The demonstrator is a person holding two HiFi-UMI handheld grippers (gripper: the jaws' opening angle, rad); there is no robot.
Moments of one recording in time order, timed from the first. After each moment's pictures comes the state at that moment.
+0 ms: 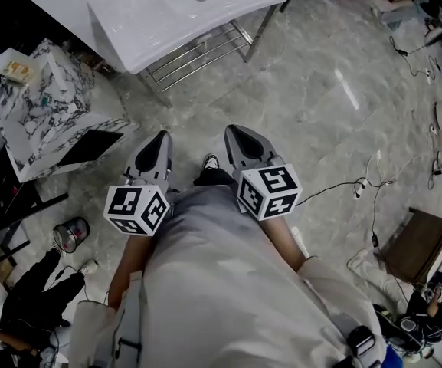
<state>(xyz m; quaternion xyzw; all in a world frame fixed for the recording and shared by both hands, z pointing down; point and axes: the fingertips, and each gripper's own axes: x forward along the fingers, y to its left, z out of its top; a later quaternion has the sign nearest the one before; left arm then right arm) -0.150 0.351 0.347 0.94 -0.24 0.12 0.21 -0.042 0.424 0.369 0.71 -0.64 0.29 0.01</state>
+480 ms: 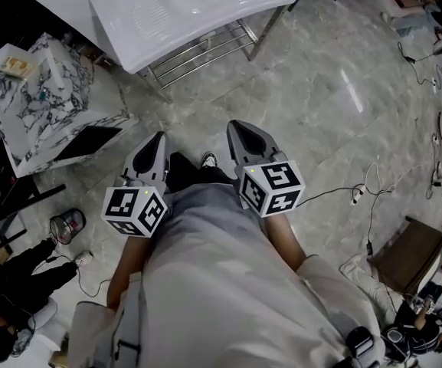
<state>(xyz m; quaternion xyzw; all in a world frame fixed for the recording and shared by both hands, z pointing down) -0.132 0.337 0.357 0.93 -0.26 0.13 0.22 -0.008 0.403 0.378 0.69 -0.66 0.30 0.02</state>
